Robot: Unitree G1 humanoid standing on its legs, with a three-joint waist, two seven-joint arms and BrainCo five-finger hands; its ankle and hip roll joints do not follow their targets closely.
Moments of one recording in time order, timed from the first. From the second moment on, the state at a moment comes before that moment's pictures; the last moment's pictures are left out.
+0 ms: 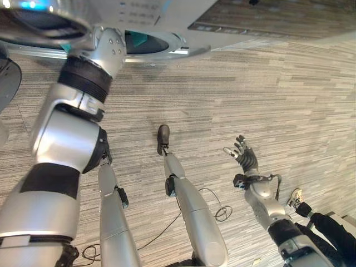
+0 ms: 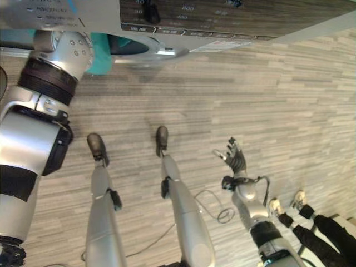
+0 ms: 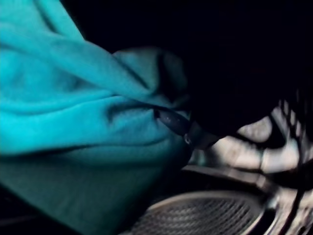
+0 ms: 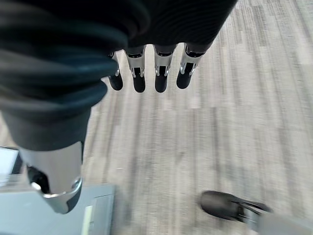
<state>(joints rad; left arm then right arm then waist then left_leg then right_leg) -1.57 0.43 -0.34 0.80 -1.06 -0.39 0.54 -0.24 -0.38 0.32 0.47 0.54 -0.21 -0.24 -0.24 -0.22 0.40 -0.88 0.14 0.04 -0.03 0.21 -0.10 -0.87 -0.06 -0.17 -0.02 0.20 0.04</state>
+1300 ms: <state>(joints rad) -1.20 0.78 -0.92 0.42 0.39 -0.01 0.10 -0.06 -0.48 0.29 0.48 0.45 -0.16 -0.06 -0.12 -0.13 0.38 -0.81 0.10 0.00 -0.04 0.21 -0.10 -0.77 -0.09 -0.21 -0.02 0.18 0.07</state>
